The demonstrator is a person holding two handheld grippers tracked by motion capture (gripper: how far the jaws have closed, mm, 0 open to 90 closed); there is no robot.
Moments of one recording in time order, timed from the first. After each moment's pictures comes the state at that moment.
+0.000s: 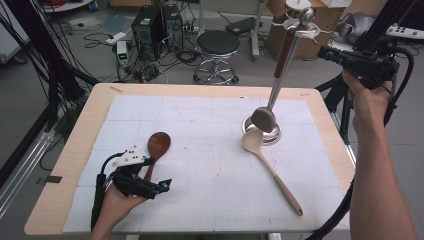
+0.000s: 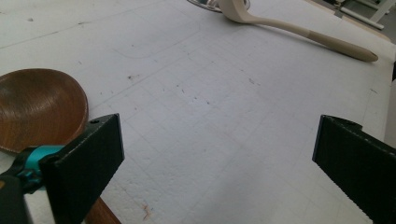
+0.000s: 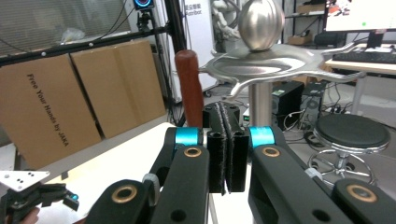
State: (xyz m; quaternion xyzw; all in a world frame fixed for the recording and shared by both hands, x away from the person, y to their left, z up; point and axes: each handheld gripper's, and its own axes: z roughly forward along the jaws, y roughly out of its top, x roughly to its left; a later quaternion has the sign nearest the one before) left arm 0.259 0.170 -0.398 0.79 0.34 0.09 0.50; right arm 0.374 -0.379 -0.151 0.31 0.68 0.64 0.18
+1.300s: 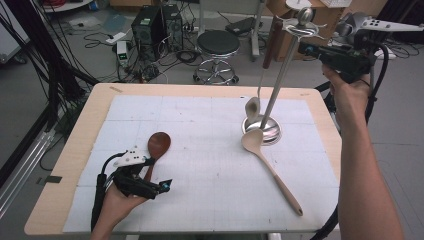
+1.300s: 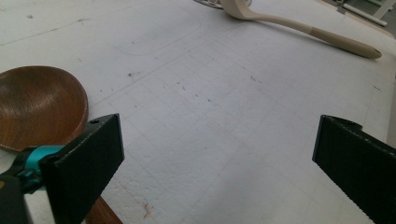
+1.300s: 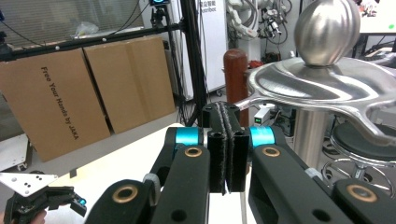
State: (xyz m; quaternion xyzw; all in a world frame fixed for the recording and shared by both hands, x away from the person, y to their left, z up) left arm 0.259 0.168 -0.399 0.80 0.34 0.09 0.49; right arm 0.386 -0.337 -0.145 0.29 0.70 0.64 0.16
